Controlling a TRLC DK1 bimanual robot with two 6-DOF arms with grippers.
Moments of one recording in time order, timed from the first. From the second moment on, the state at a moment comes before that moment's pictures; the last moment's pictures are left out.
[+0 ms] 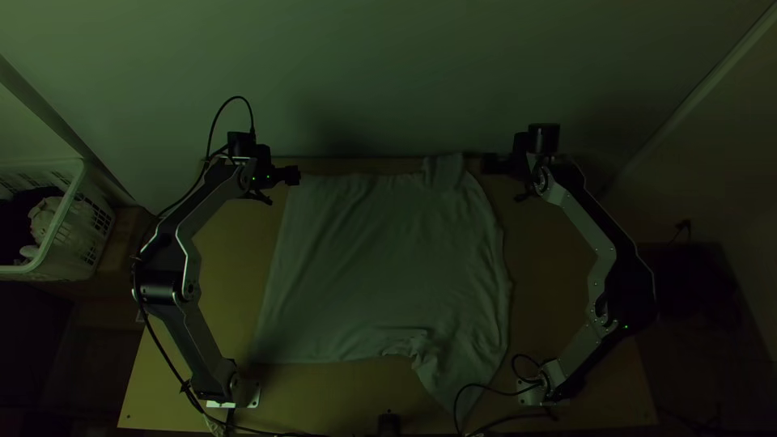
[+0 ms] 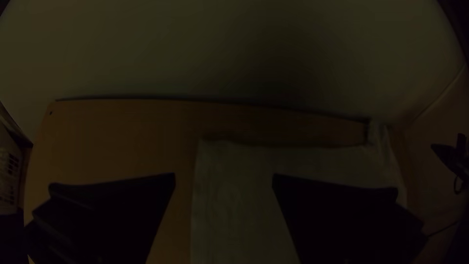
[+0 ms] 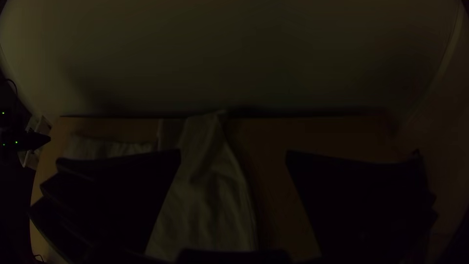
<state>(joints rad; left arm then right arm) -0.04 1.93 1.63 -0.41 0.13 -0.11 0.15 1.83 1.57 -0.37 -0.05 0.13</state>
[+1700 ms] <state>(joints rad) -0.06 2.28 1.93 -0.42 0.04 -0.04 0.15 2.18 1.90 -0.64 -0.05 0.22</state>
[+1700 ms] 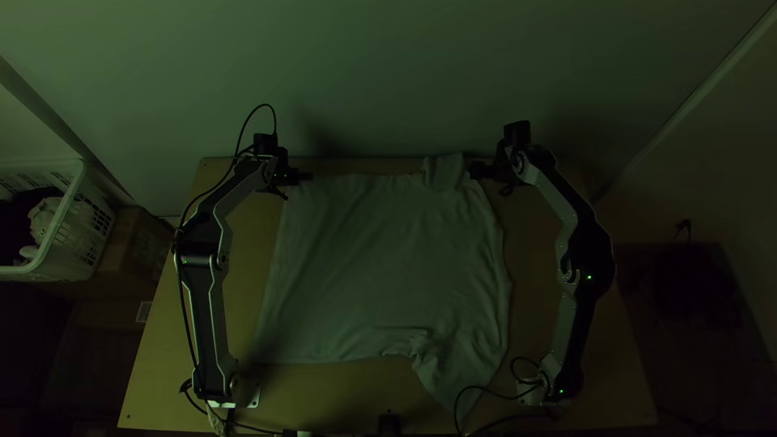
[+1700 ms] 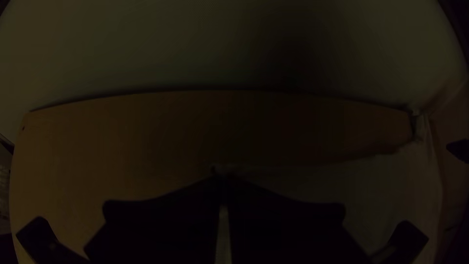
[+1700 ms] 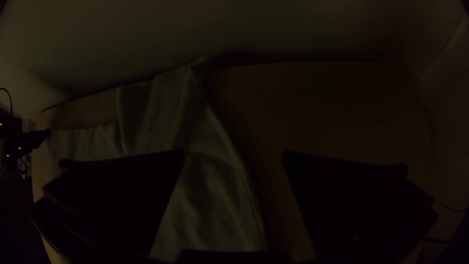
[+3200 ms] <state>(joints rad) -0.02 2.19 1.91 -0.46 0.06 -0.05 0.14 2.49 2.26 -0.77 0.01 0.30</state>
